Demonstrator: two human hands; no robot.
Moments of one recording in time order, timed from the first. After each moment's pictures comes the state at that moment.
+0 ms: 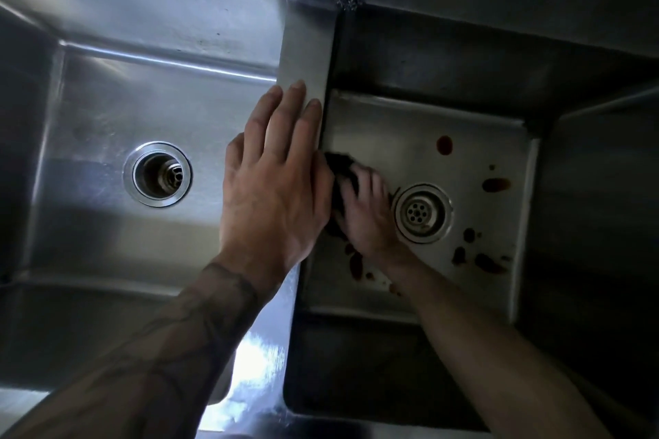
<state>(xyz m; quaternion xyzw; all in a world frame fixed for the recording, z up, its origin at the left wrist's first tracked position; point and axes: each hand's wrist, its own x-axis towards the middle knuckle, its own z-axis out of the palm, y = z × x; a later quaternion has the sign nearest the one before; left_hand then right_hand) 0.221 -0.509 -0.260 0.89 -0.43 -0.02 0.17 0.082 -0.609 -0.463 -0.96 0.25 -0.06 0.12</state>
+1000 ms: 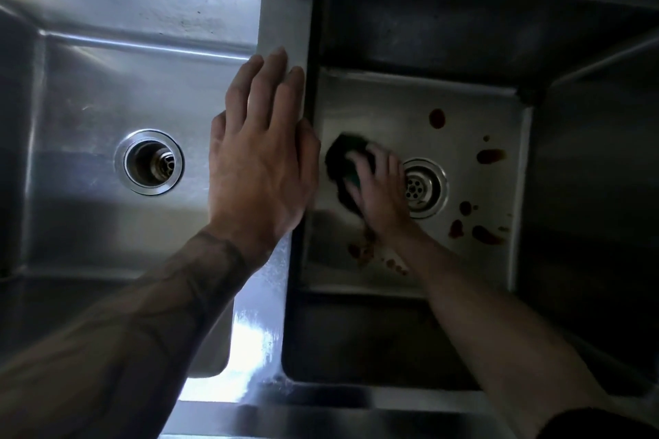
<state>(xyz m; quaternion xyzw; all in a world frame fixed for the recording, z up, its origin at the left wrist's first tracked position) 0.220 -0.511 -0.252 0.89 -0.42 -0.05 0.17 0.060 -0.624 -0.454 -0.94 0.30 -0.02 0.13</state>
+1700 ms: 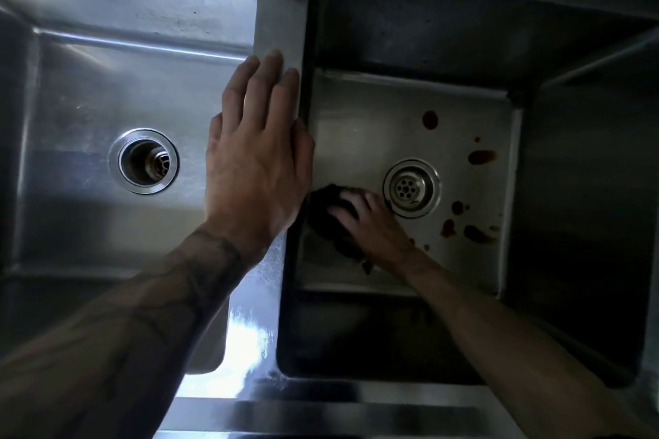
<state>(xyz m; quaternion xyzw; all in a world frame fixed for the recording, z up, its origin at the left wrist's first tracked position) 0.220 -0.512 -0.245 0.89 -0.42 -0.08 0.17 0.014 -0.598 -0.447 -0.98 0.11 0.00 0.14</state>
